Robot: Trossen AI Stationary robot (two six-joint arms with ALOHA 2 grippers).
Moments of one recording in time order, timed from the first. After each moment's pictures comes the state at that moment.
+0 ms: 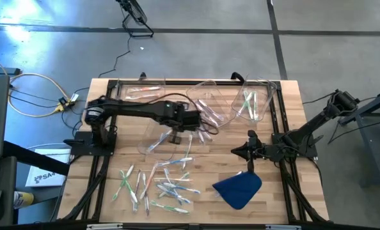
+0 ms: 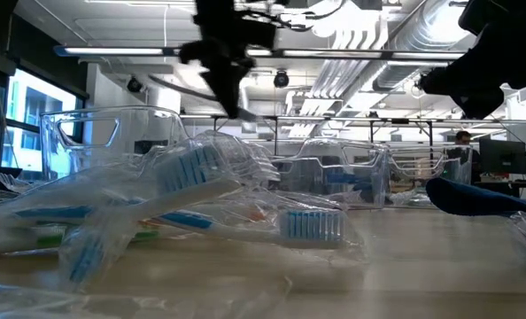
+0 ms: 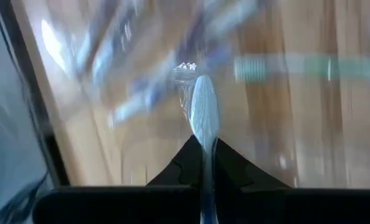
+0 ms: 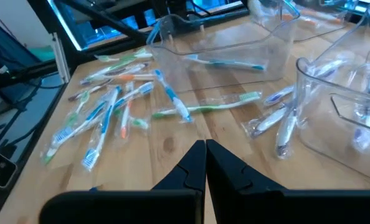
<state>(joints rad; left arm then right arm) 0.03 1.84 1.69 -1.13 -0.31 0.28 0.59 0.92 0.27 0.24 0.63 0.53</state>
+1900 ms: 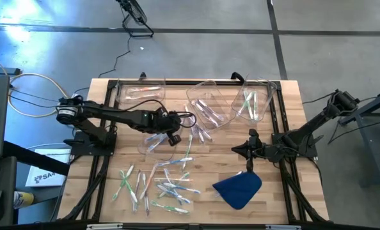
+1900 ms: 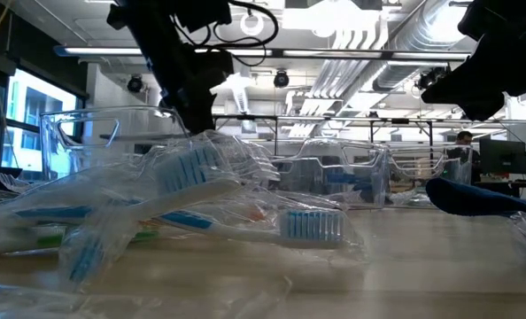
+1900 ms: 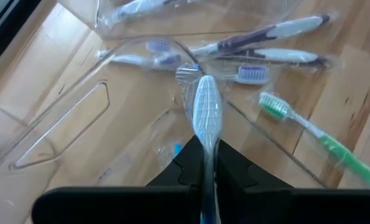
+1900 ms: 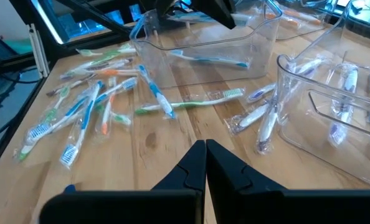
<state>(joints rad) 0.03 1.52 1.03 -0.48 -0.38 -0.36 0.59 0.92 0.27 0.19 0.68 0.53</state>
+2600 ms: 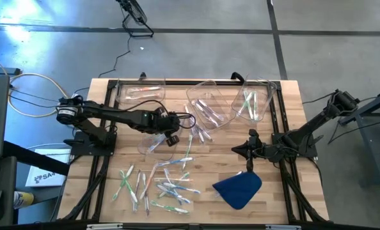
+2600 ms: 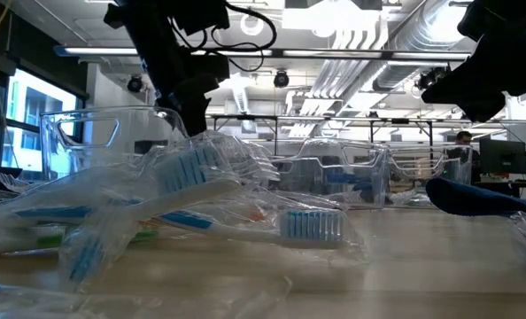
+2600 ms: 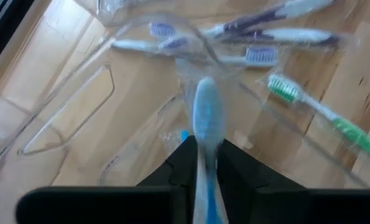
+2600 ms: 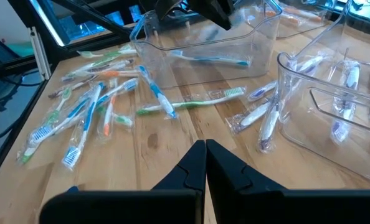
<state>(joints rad) 0.03 1.52 1.03 -0.54 -0.38 -0.35 0.59 0.92 0.27 0.19 0.67 0.55</state>
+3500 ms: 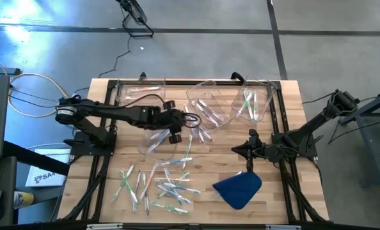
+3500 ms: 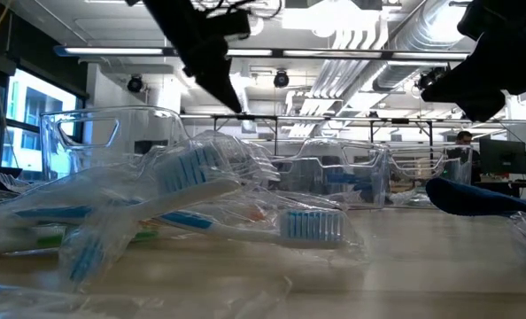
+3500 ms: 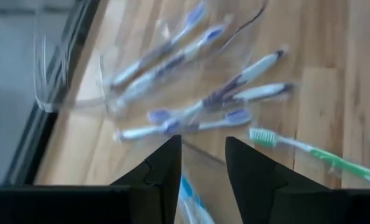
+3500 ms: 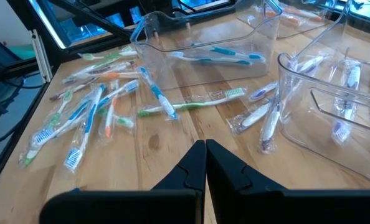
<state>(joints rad) 0.03 1.51 1.17 -0.49 -0.36 0.05 0.59 0.92 0.27 0.20 0.67 0.56</state>
